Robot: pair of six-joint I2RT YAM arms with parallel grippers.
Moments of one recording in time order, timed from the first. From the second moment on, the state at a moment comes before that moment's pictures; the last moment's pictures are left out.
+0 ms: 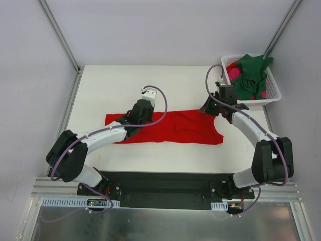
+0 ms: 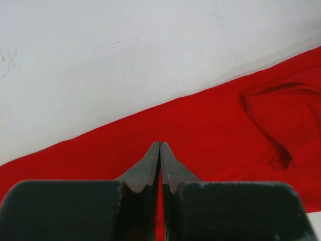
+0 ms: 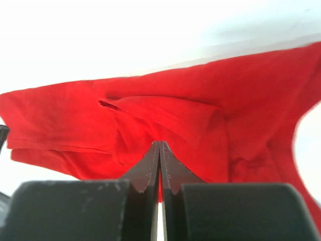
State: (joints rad) left arm -0.71 1.47 0.85 0.10 -0.37 -0.16; right arm 0.22 1.47 0.99 -0.28 -0.25 0.50
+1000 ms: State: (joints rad) left arm -0.71 1.47 0.85 0.10 -0.36 -0.17; right arm 0.23 1.58 0.94 -0.34 -0.19 0.46
